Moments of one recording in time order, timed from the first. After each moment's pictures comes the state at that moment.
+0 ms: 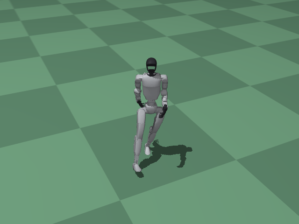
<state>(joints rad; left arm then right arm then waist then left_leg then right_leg) 0.19 -0.01 -0.04 0.42 -0.20 -0.44 -0.27 0.35 -0.07 -0.37 1.70 -0.74 -0.06 0.25 -0.21 0.08 -0.02 0.14 -0.19 -0.12 0.10 -0.18 0.24 -0.42 -0.09 0.15 -0.02 -0.01 0.20</state>
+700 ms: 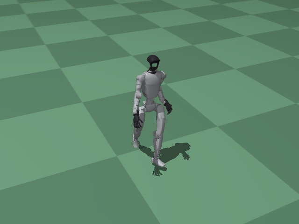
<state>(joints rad) 0.36 -0.04 0.03 0.47 -0.19 -0.41 -0.28 -0.30 -0.34 -0.34 1.26 -0.61 -0.19 -0.02 0.11 -0.09 -0.15 -0.50 -0.08 0.41 0.13 0.01 0.26 0.21 0.04 -0.17 0.18 0.44 0.17</state>
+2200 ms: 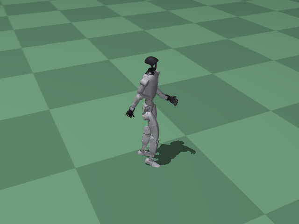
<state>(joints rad) 0.15 0.00 -0.03 0.41 -0.24 -0.41 -0.33 0.32 -0.07 -0.43 1.70 -0.65 -0.03 0.12 -0.24 0.07 -0.05 -0.03 -0.07 0.06 0.07 -0.17 0.17 -0.39 -0.04 -0.12 0.39 0.17 0.13</state>
